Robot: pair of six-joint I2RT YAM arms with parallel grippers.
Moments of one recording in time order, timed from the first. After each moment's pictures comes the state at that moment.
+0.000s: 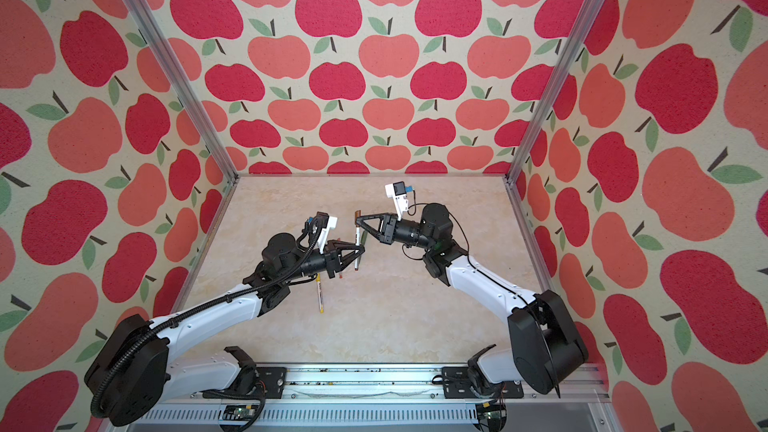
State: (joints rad) left arm -0.63 1.23 0.61 0.55 0.59 -0.56; right arm 0.62 1.39 0.85 0.60 -0.78 0.87
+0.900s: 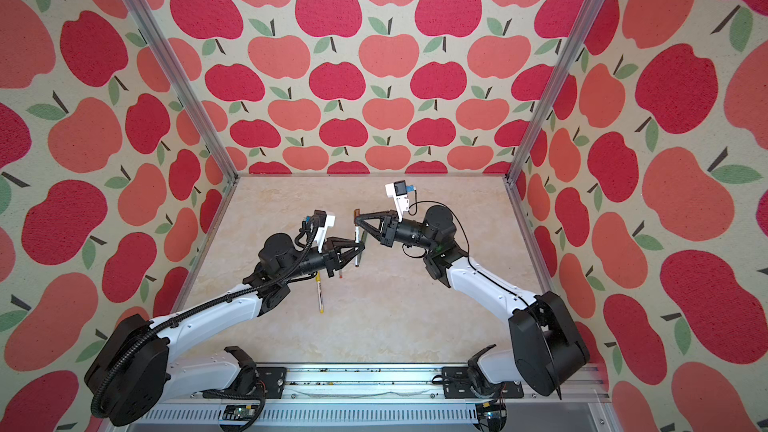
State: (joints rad) left arm -0.62 1.23 0.60 0.65 0.61 -0.53; right arm 0.63 1.38 0.84 0.72 -0.81 0.79
